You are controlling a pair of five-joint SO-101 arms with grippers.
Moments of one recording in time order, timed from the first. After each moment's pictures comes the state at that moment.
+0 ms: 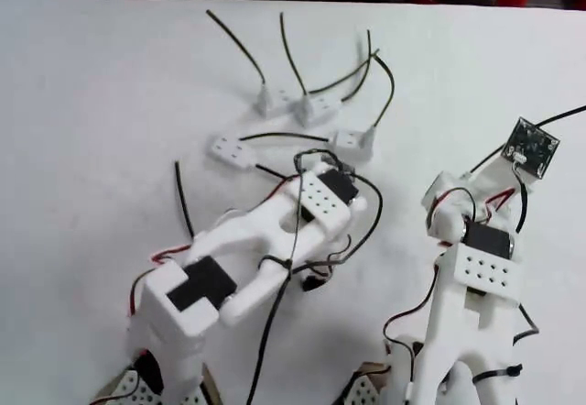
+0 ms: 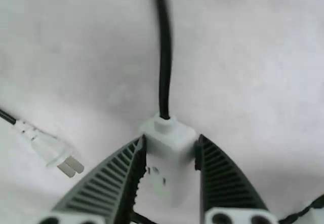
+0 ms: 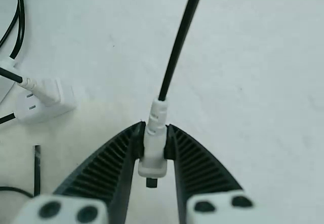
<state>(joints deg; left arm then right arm) 41.7 26.1 4.8 88.7 28.1 15.2 -41.1 57.1 41.8 -13.5</state>
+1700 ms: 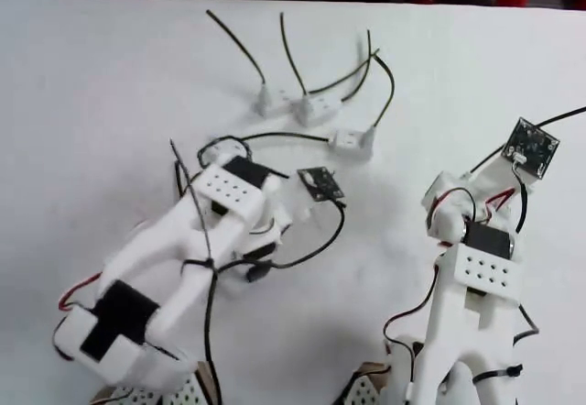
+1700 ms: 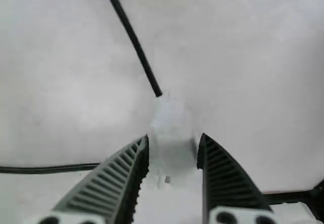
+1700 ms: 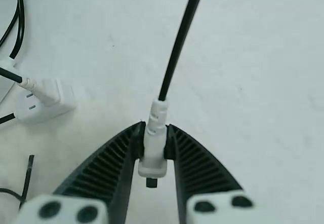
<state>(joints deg) 25.0 -0.7 29.3 80.1 -30.6 15.2 -41.1 57.1 41.8 -13.5</state>
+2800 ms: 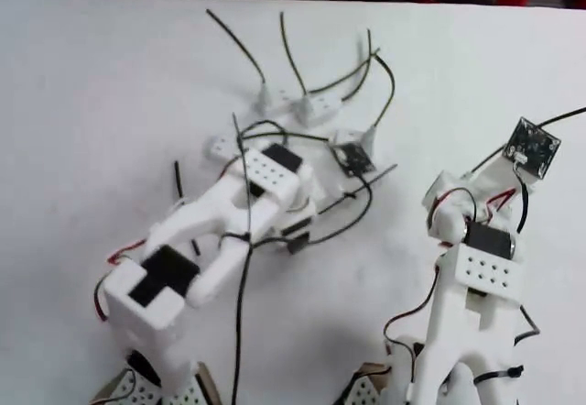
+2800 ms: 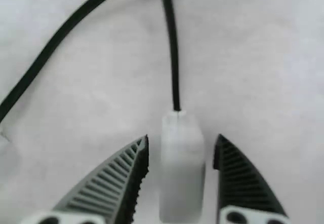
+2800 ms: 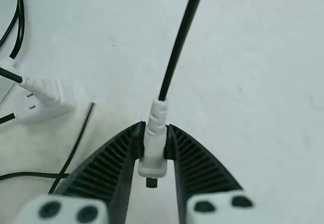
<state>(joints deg) 28.5 16.6 13.6 68.2 -26.9 15.2 -41.1 57.1 41.8 -13.5</state>
